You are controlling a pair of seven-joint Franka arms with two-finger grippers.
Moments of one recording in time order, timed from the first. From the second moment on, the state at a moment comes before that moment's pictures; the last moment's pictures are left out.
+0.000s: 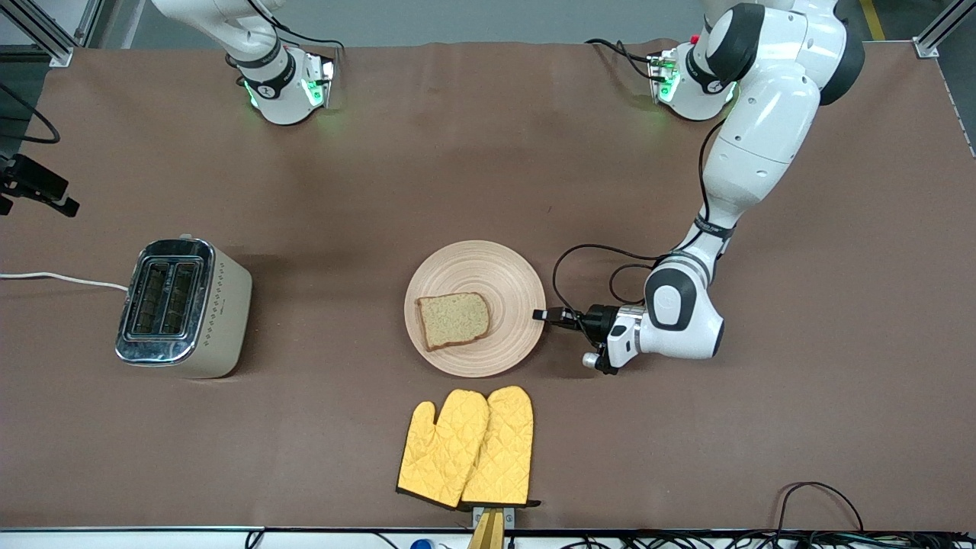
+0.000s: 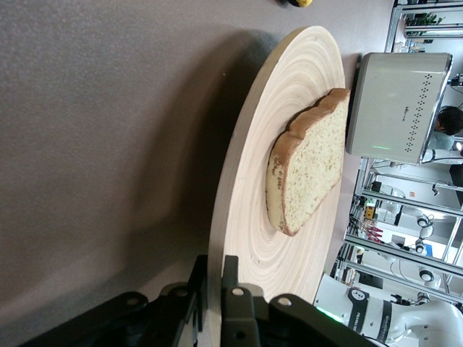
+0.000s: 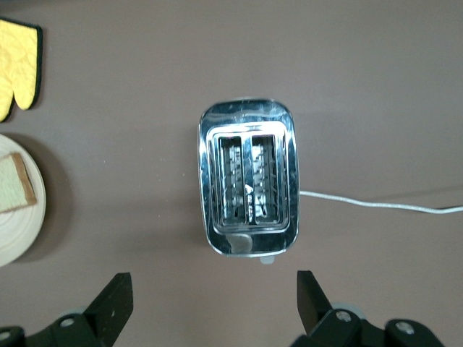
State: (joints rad) left arm -0.24 0.95 -0.15 -1.47 -1.16 2.03 0.60; right arm 0.14 -0.04 -0.26 -1.59 0.03 1.60 -0.06
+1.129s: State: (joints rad) left arm 0.02 0.75 -0.12 -1.46 -0.97 2.02 0.56; right arm 0.04 -0.05 -0.10 -1.55 0.03 1.56 -0.06
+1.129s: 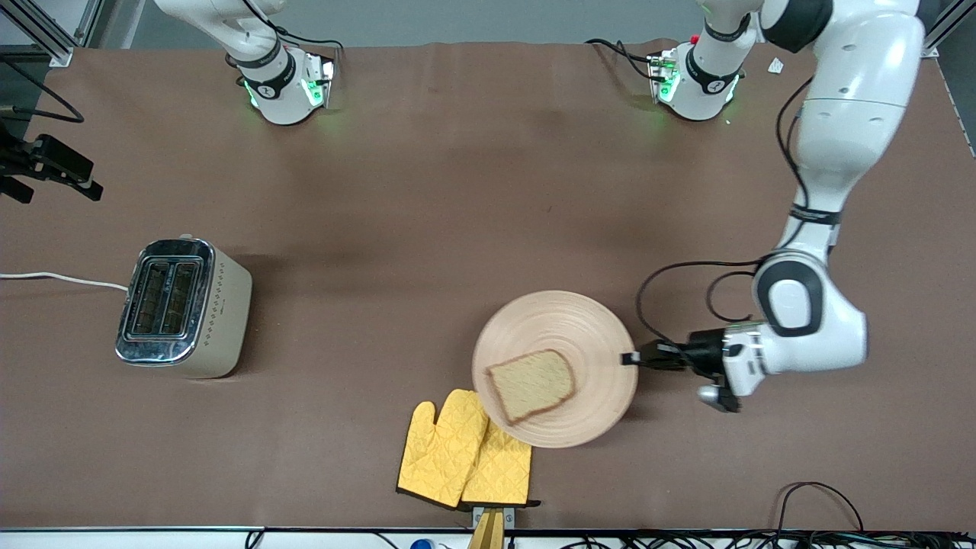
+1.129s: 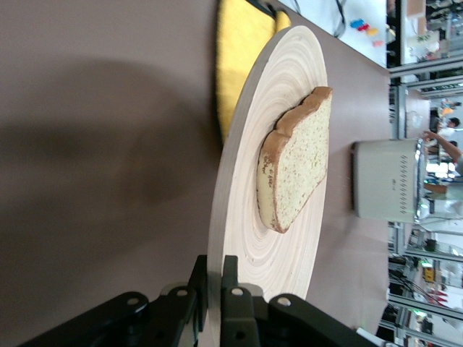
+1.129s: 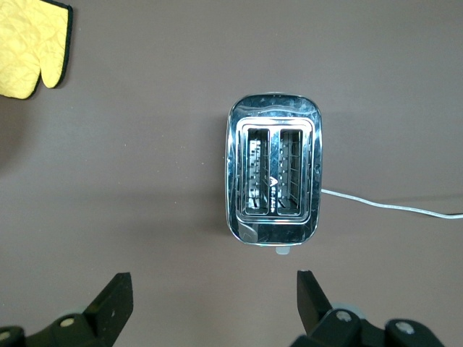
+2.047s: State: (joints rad) left arm 0.43 0.82 -0.12 -1.44 -0.75 1.75 0.66; right arm 0.03 -0.05 -0.08 -1.52 0.03 1.53 -0.06
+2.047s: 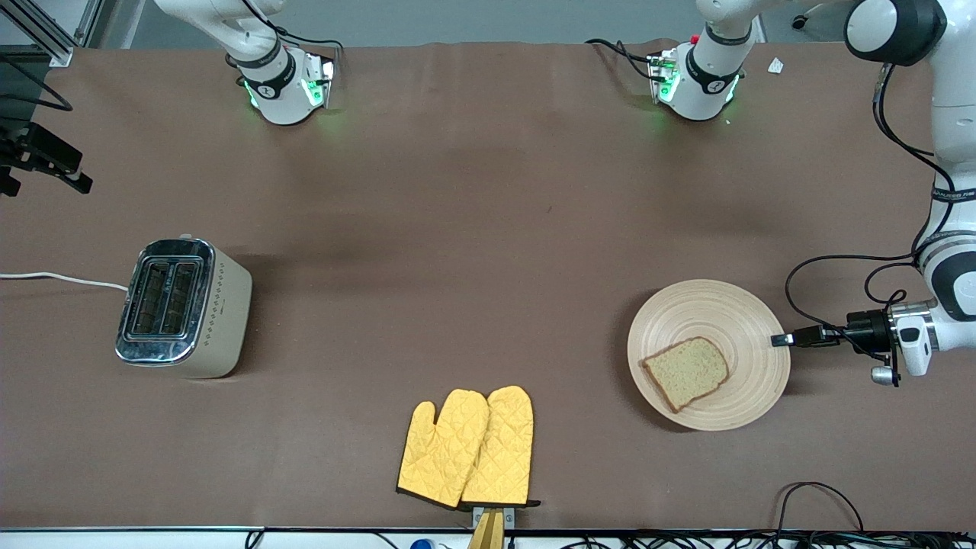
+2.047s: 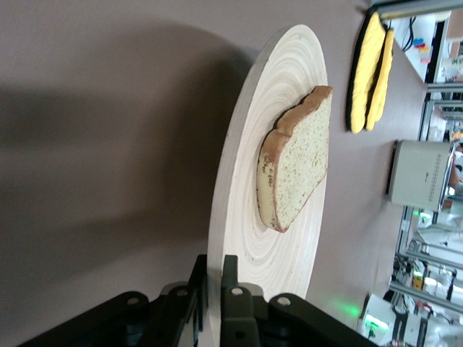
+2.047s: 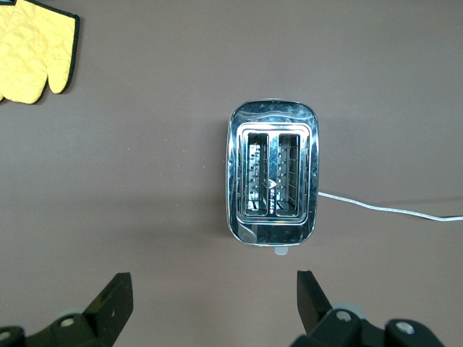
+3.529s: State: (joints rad) left arm 0.21 0.64 -0.14 -1.29 -0.51 1.83 0.17; right arm 0.01 -0.05 -0.06 -1.53 -0.02 1.54 -0.10
